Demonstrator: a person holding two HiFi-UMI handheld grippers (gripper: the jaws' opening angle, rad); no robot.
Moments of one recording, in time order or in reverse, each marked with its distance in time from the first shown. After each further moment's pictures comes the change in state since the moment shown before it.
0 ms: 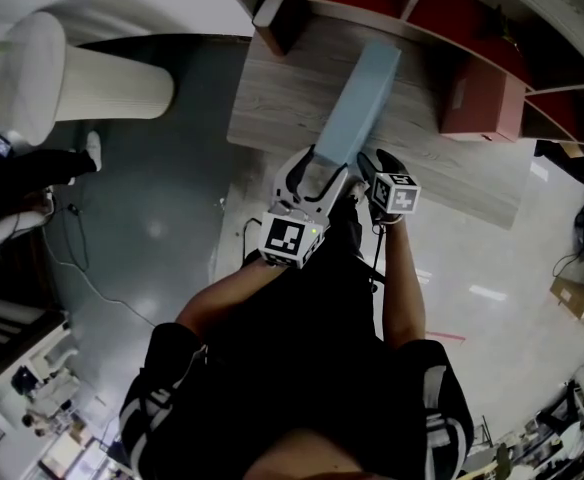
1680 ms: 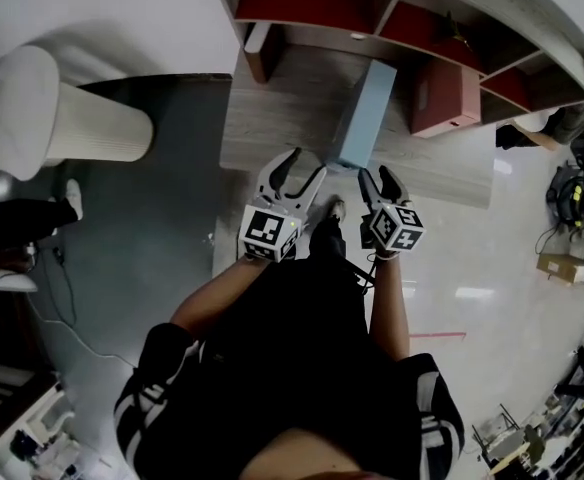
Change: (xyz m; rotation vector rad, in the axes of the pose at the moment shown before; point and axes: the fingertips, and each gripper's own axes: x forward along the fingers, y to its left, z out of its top) left arm -0.050 0.029 0.032 0.044 -0.056 -0.201; right arm -0.134 0.082 0.057 0.044 -0.392 -0.166
